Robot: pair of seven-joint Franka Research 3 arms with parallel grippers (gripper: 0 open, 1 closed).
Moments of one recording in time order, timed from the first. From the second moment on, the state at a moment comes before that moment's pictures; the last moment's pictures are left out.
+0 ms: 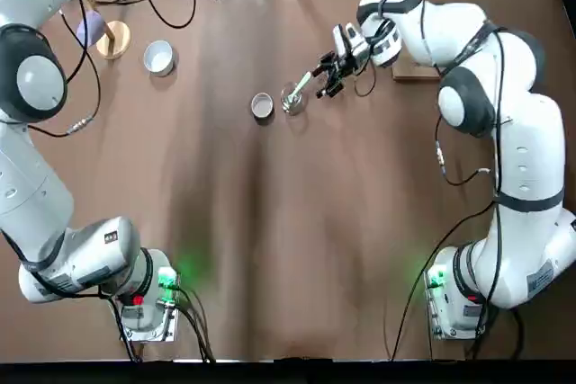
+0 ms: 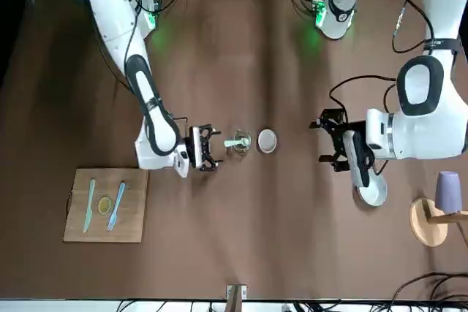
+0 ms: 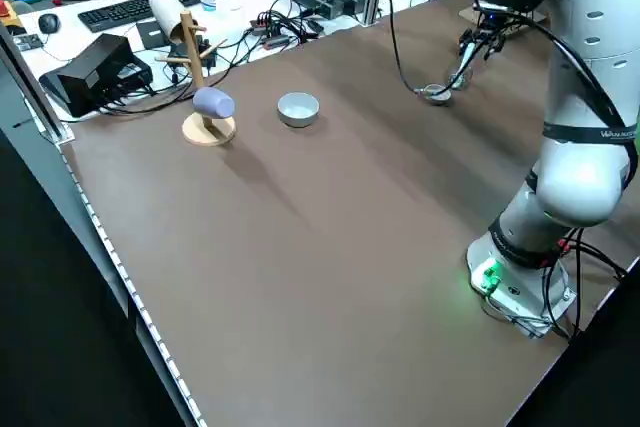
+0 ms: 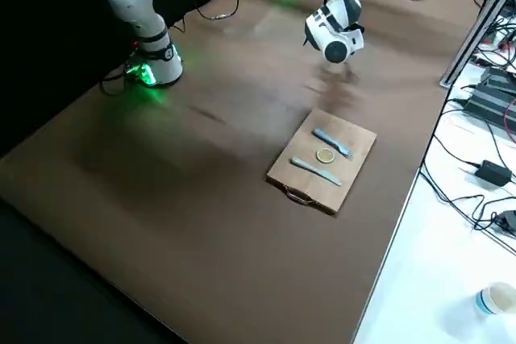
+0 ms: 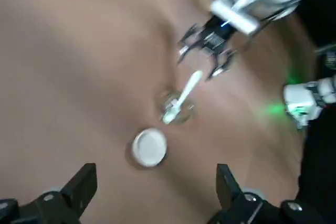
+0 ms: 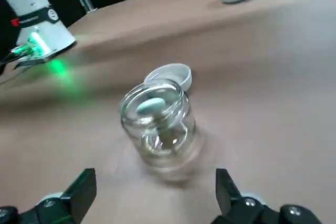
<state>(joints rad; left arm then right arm) 0.30 0.43 -0.55 -1.53 -0.49 1.82 0.71 0.43 0.77 -0.05 -1.66 1.29 2.00 -2.02</state>
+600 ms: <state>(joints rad) 0.31 0.35 -0.54 -1.54 -0.14 1.82 0.01 0.24 0.70 -0.05 -1.40 0.84 1.68 -1.56</state>
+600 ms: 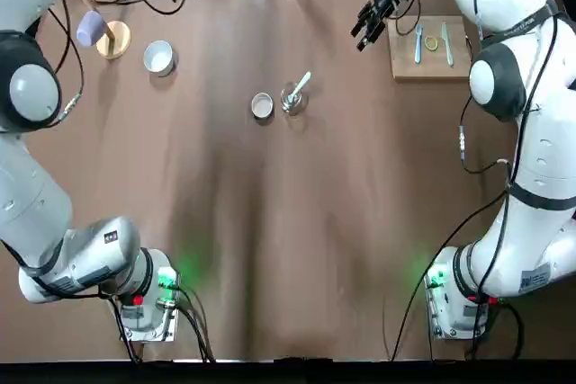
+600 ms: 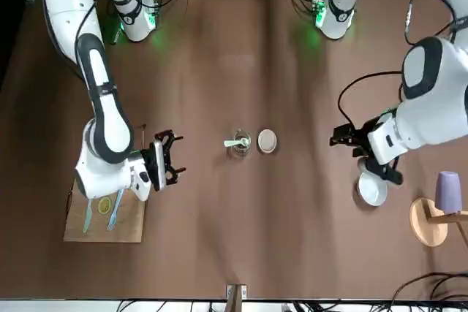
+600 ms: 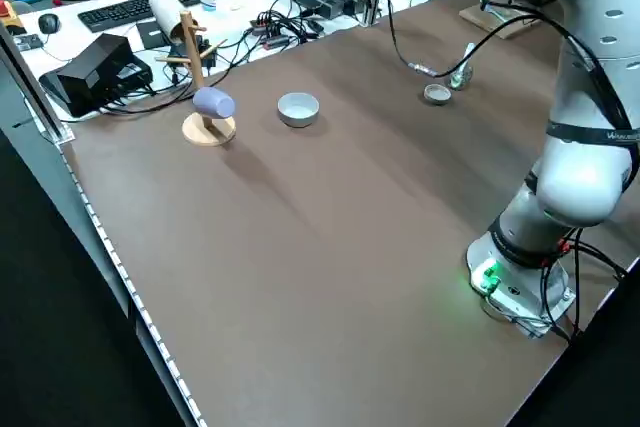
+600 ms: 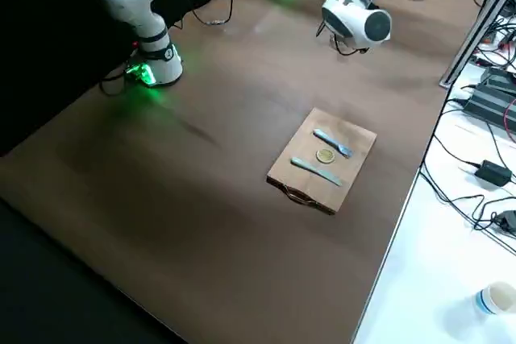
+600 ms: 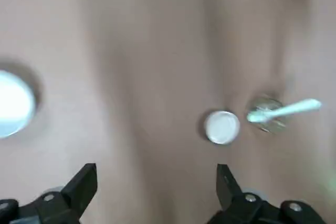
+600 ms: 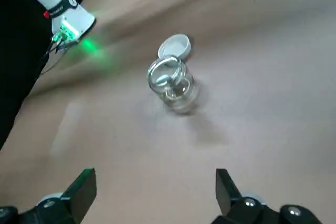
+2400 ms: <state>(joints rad) 0.22 0.10 -0.38 -1.53 0.08 1.56 -0.14 0.19 0.47 -0.25 -1.06 0.20 1.42 -0.25</state>
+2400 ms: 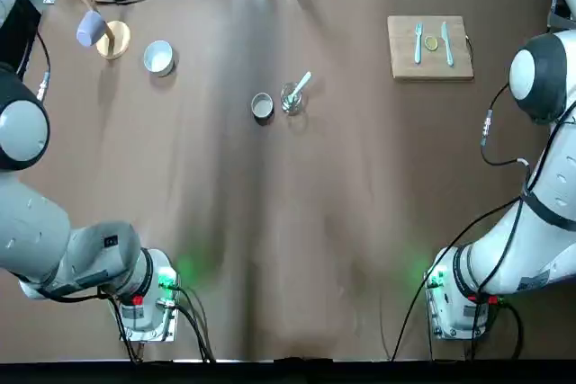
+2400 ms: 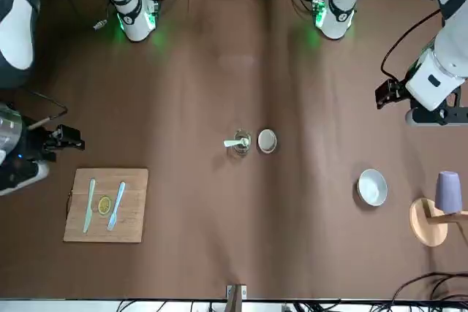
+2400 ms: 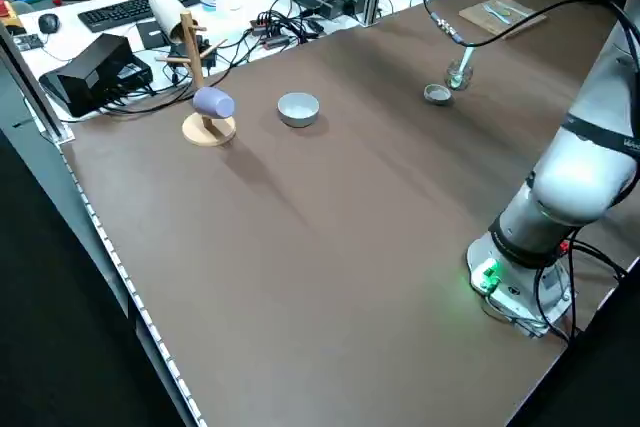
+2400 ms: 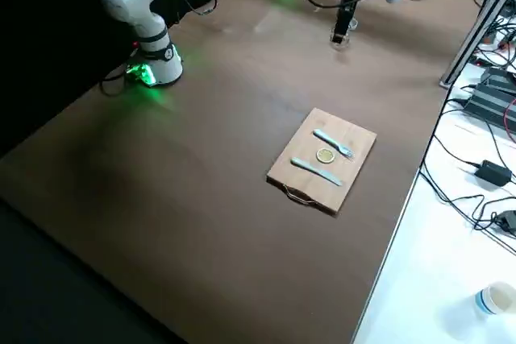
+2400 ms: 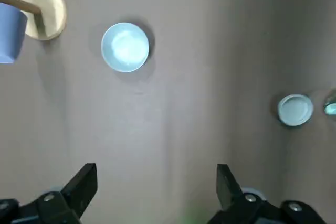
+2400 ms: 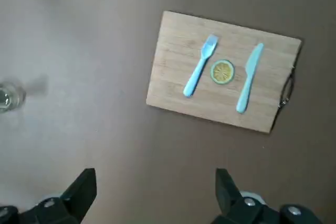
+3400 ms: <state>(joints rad) 0.06 0.00 -0.16 -1.61 0.00 1.69 -0.14 -0.05 0.13 0.04 -1.49 0.02 1.58 0.09</state>
